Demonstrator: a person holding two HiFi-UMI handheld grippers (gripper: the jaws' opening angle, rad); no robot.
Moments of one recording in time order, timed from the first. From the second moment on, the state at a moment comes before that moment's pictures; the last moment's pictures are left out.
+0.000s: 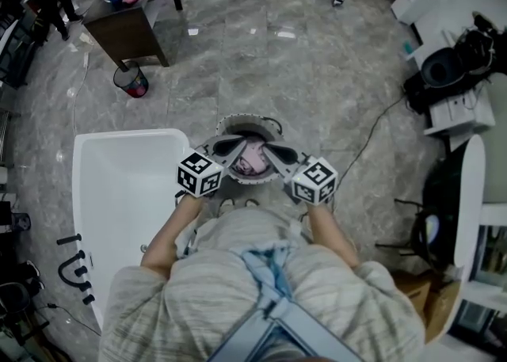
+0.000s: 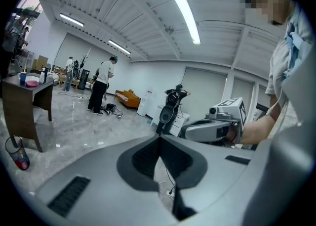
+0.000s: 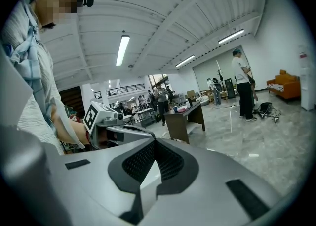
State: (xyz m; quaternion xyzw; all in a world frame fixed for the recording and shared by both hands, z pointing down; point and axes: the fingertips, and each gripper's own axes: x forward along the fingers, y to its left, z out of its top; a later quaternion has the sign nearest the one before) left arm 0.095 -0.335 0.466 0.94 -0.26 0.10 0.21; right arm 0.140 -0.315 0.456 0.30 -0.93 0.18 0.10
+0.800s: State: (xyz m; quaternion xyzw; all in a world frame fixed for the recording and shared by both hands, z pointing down) left arm 0.092 -0.322 0.470 0.93 -0.27 0.11 0.21; right arm 0.141 -0.301 0.466 0.30 -0.93 0.19 0.11
